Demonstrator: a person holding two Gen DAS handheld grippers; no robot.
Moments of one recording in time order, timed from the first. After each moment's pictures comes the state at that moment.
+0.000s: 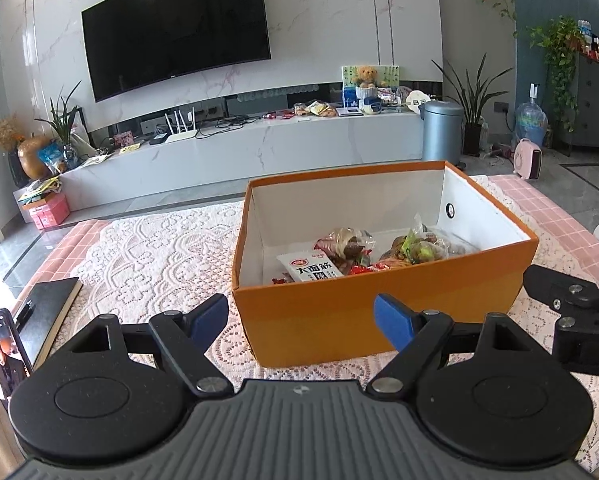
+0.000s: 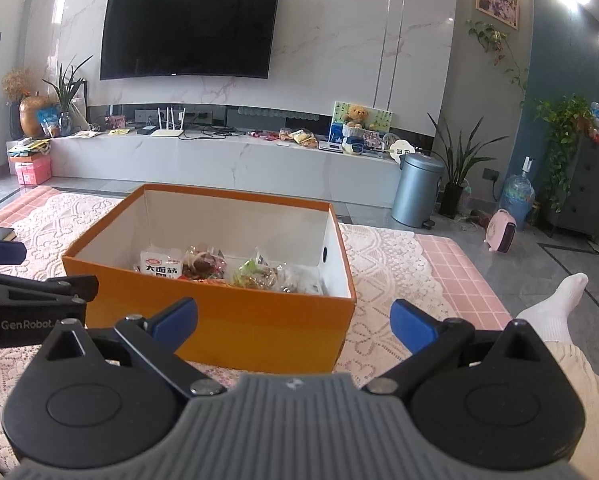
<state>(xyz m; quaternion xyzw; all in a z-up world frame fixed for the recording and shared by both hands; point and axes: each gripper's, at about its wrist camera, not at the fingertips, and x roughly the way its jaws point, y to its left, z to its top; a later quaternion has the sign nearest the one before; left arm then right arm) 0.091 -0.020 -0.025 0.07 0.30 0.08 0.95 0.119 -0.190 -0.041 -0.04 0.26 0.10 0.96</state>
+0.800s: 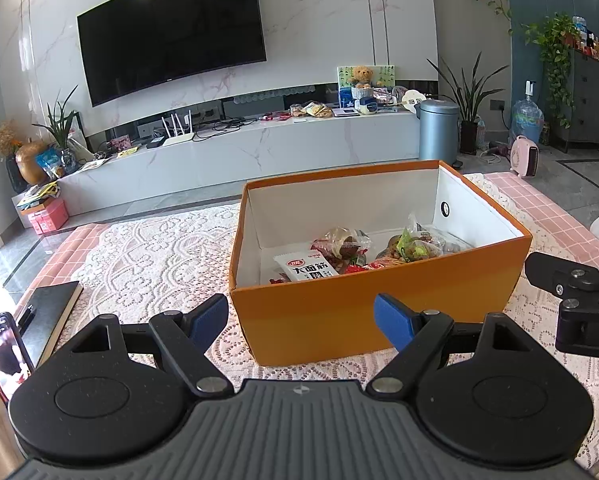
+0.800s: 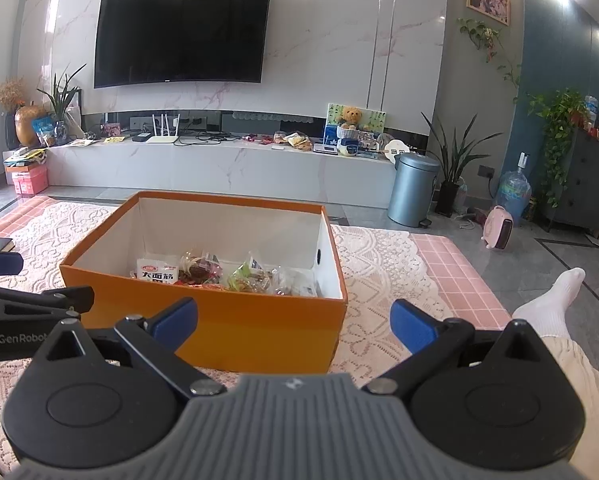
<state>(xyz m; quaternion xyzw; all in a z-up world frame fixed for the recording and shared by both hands) 0.088 -0.025 -0.020 0.08 0.30 0.07 0.95 0.118 -0.192 -0.037 -0.03 0.25 0.09 0.96</state>
